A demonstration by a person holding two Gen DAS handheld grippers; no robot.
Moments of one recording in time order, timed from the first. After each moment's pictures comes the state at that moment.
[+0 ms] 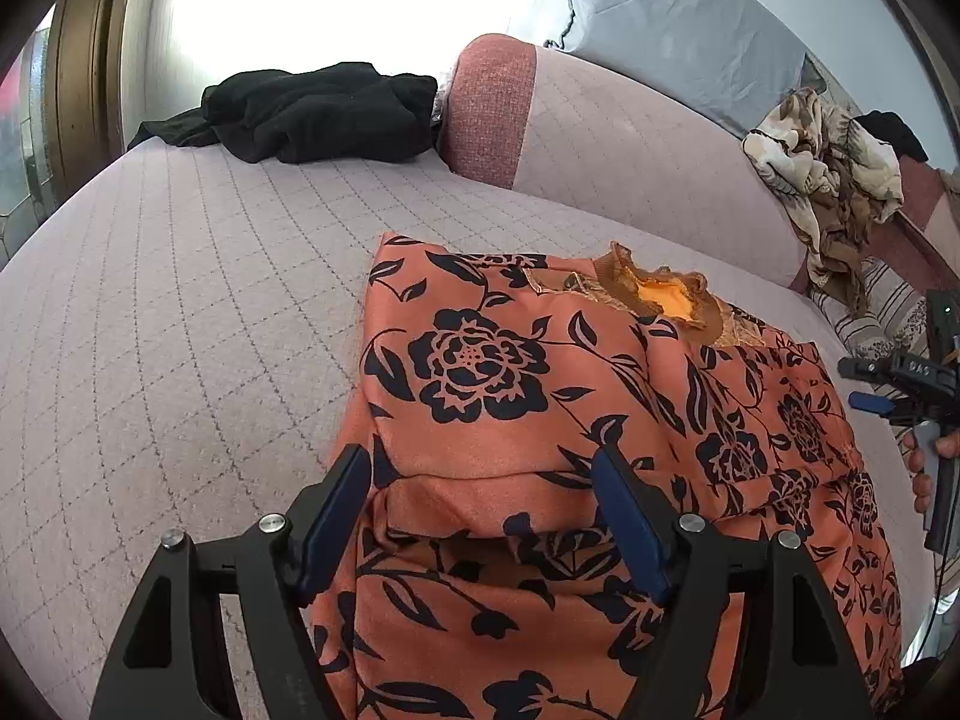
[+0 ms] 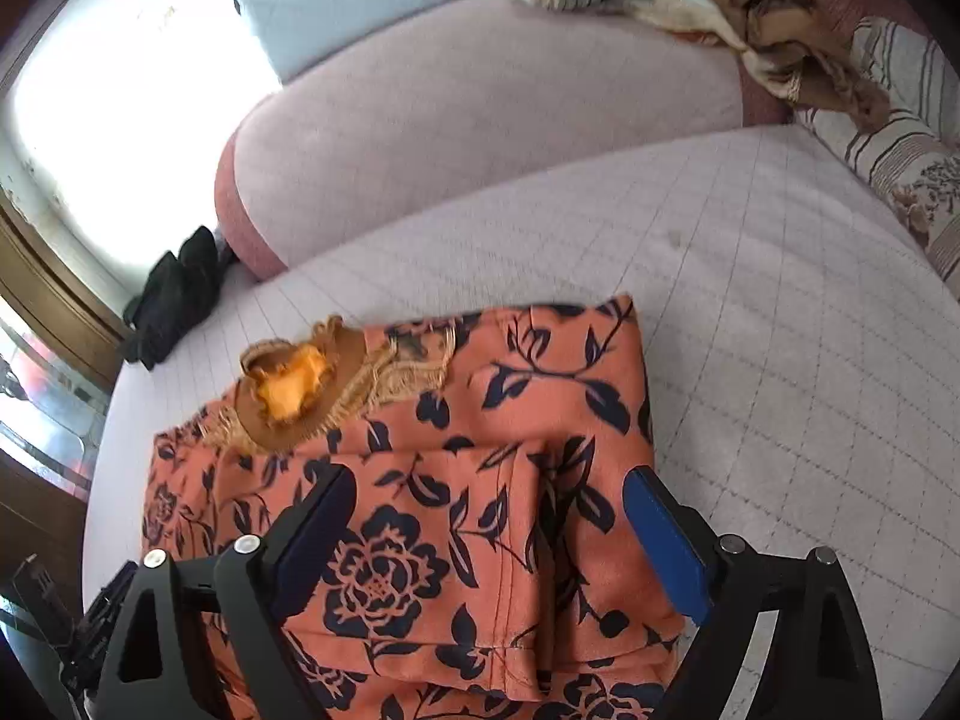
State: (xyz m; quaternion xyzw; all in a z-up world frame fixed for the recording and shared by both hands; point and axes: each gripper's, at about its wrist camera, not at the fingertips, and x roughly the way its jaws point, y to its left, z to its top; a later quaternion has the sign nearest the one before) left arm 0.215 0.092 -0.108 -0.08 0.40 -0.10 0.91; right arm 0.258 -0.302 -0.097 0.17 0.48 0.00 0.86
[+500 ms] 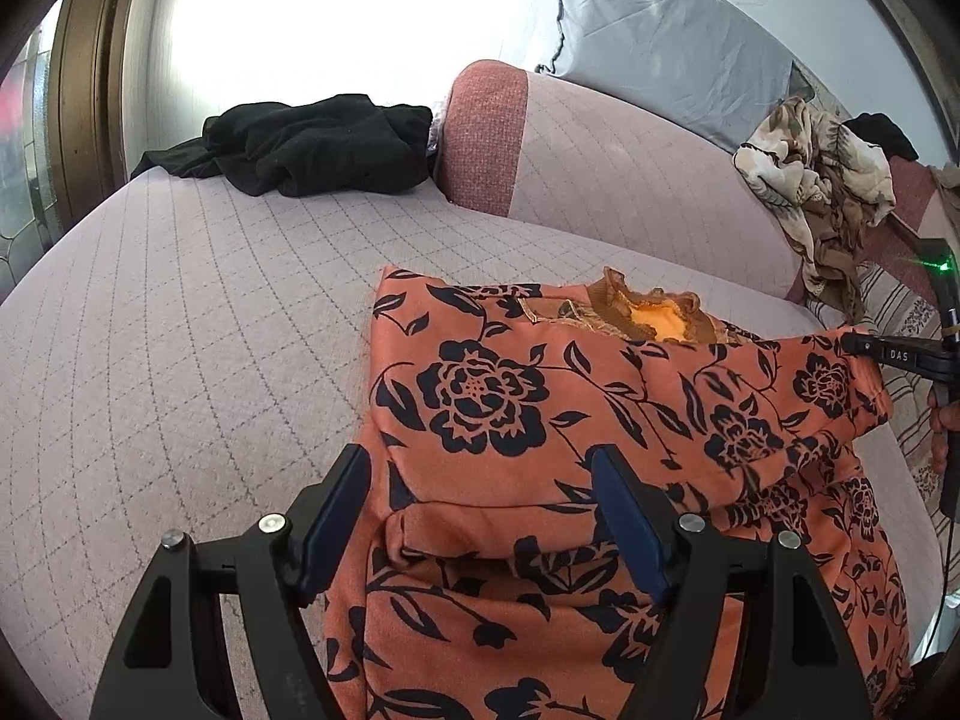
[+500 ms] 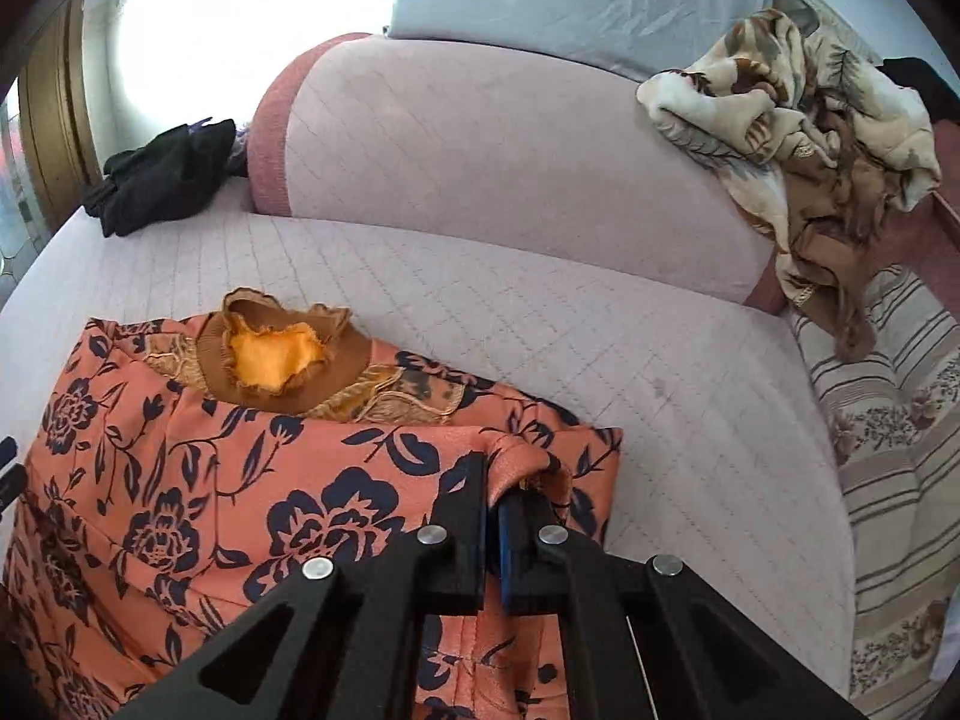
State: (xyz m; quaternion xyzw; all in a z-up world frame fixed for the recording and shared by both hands) left arm 0.213 0.092 -0.098 -0.07 0.37 -0.10 0.92; right arm 0.264 -0.240 -0.061 -0.09 0.44 -0.04 0.89
